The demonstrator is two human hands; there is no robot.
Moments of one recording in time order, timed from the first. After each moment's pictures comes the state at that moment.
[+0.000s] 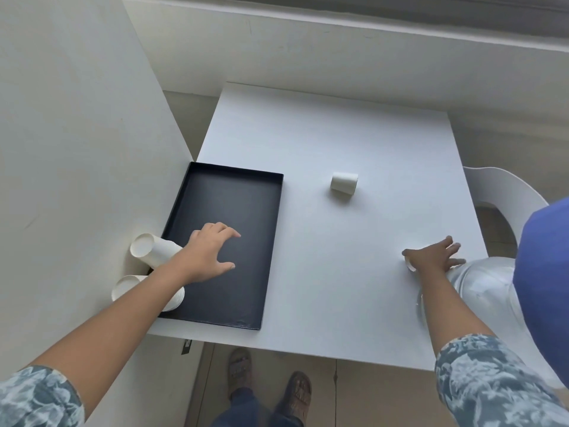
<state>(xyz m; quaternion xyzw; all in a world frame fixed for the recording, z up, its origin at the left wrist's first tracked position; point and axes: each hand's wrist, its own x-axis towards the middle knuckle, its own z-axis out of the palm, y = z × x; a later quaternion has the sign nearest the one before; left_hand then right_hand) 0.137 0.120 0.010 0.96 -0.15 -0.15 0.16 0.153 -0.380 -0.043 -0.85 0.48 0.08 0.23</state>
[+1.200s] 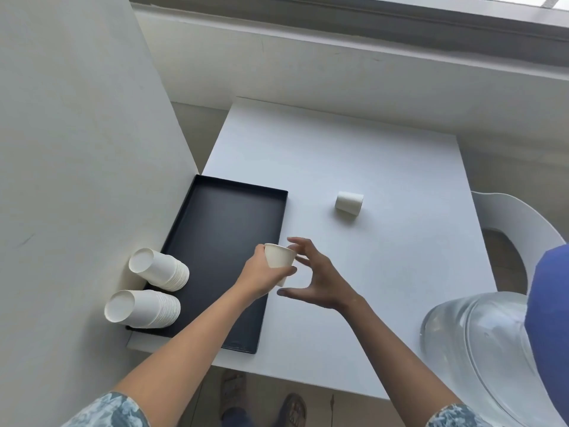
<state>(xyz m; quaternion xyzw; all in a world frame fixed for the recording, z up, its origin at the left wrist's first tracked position) 0.138 -0.001 0.012 0.80 0.17 -0.23 0.52 0.139 -0.179 -0.006 -0.82 -0.21 0.12 0.51</state>
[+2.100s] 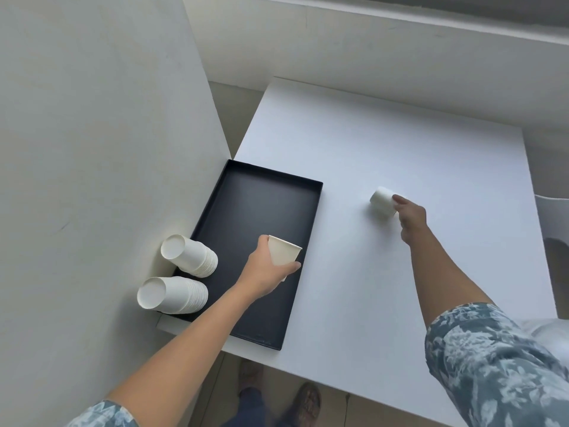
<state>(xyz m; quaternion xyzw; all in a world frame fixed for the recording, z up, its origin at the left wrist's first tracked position) 0.135 0.052 -0.001 0.82 0.19 -0.19 0.50 0.303 -0.261 -0.033 -0.71 0.33 0.08 0.62</state>
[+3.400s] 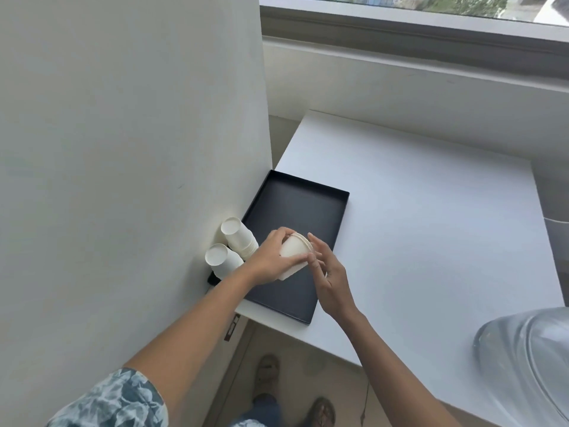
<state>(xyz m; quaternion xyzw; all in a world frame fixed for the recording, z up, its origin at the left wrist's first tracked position) 0.057 0.107 0.072 0.85 0.07 -0.15 0.50 0.049 -0.065 0.032 -0.75 -0.11 0.09 0.64</state>
